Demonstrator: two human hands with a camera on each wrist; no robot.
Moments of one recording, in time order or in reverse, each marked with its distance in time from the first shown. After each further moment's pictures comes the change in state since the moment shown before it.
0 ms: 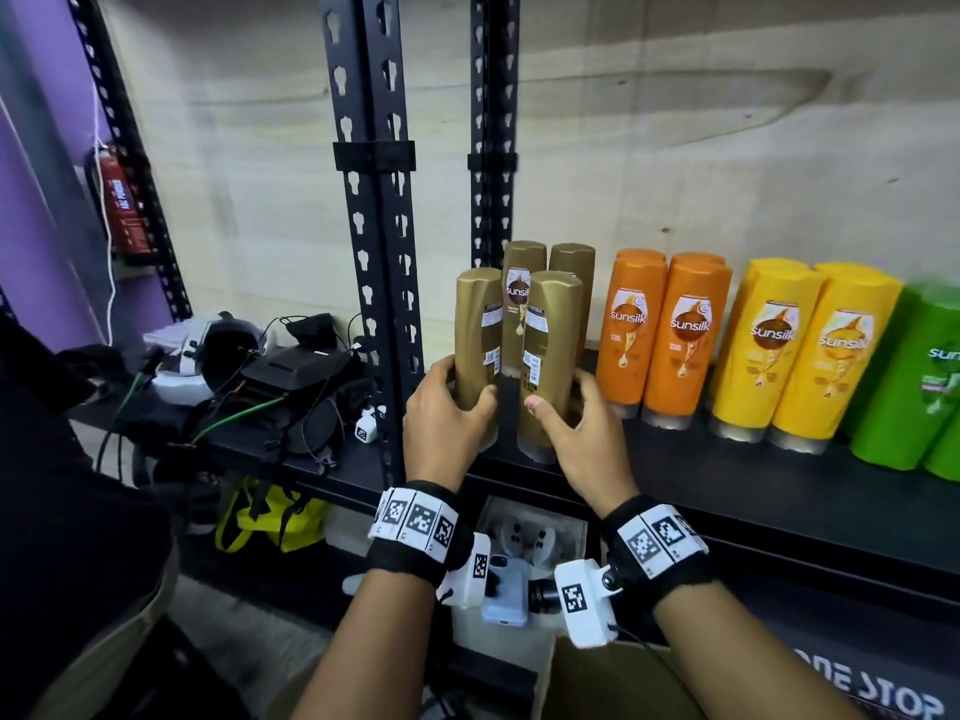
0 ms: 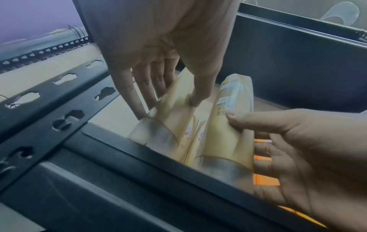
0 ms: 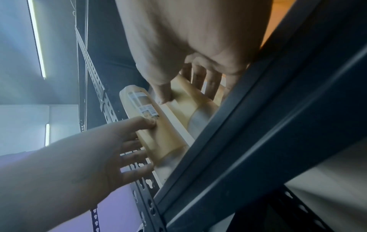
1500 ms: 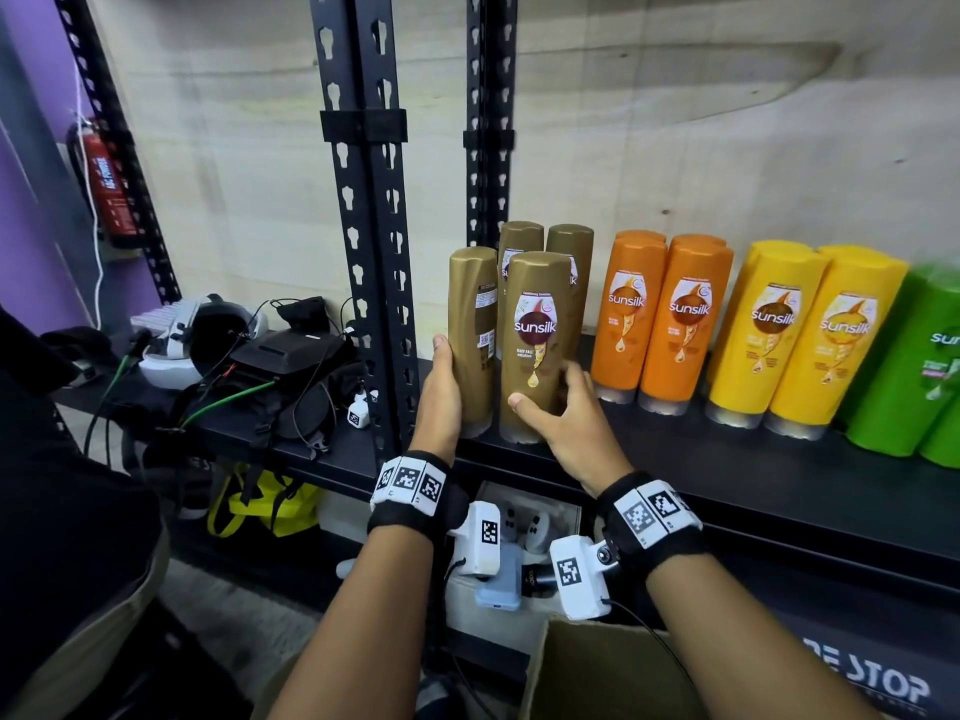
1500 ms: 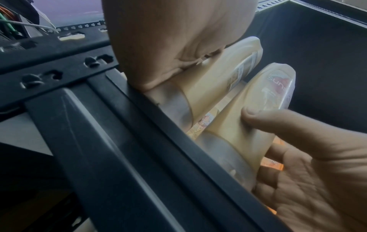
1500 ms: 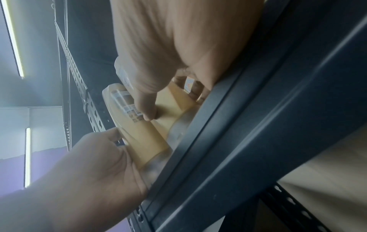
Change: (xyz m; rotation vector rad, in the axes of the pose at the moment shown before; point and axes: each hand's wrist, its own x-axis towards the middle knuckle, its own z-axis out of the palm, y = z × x) left_hand 0.011 -0.003 0.016 -0.667 -0.261 -0.495; right_hand 0.007 0.009 0.003 -0.012 -0.149 0.111
